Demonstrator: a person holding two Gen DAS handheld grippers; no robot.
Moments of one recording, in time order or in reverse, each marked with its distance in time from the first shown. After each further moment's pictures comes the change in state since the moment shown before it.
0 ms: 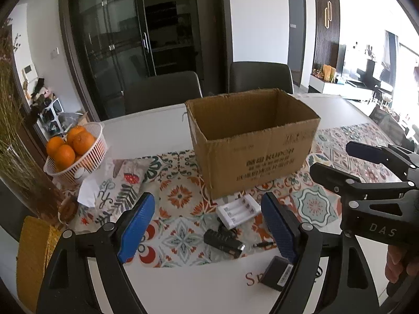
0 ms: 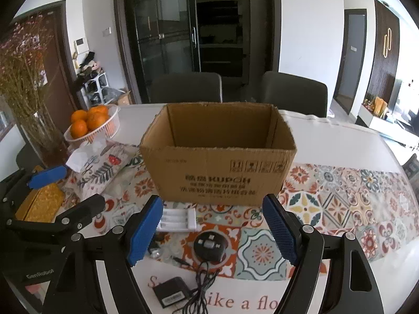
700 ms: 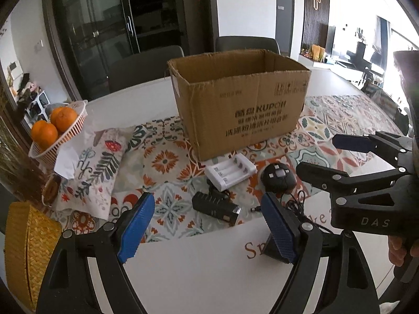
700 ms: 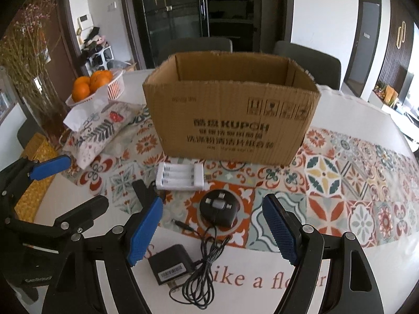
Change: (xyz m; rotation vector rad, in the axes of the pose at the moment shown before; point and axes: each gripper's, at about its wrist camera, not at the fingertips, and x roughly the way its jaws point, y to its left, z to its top) left arm 0.027 -0.007 -0.050 0.046 0.096 -0.059; right arm 0.035 0.008 -0.047 -0.027 0.147 0.037
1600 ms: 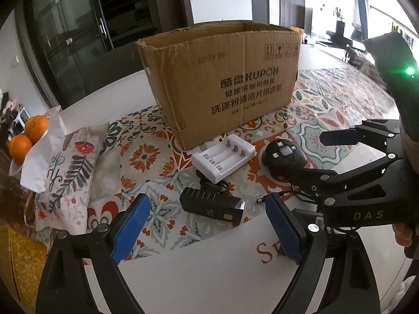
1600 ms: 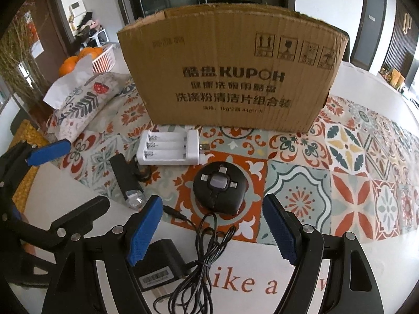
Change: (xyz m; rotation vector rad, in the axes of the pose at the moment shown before) left arm 0.057 -0.004 -0.014 0.140 0.034 -0.062; right arm 0.064 -0.006 -0.020 0.026 0.127 0.019
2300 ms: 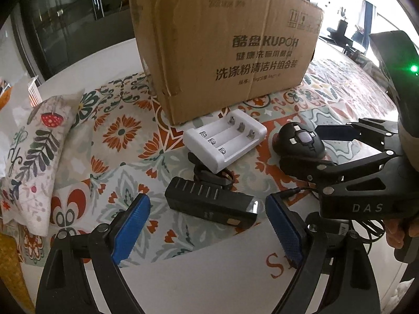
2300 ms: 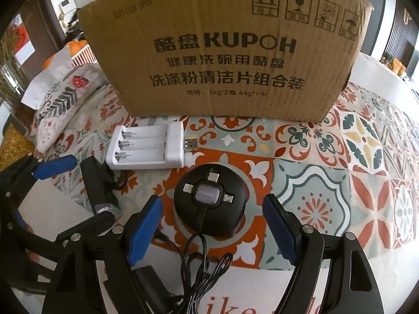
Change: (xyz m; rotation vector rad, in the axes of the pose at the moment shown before) left arm 0.054 0.014 -0.007 -0.075 0.110 -0.102; right arm 0.053 -0.003 0.011 0.027 0.057 0.001
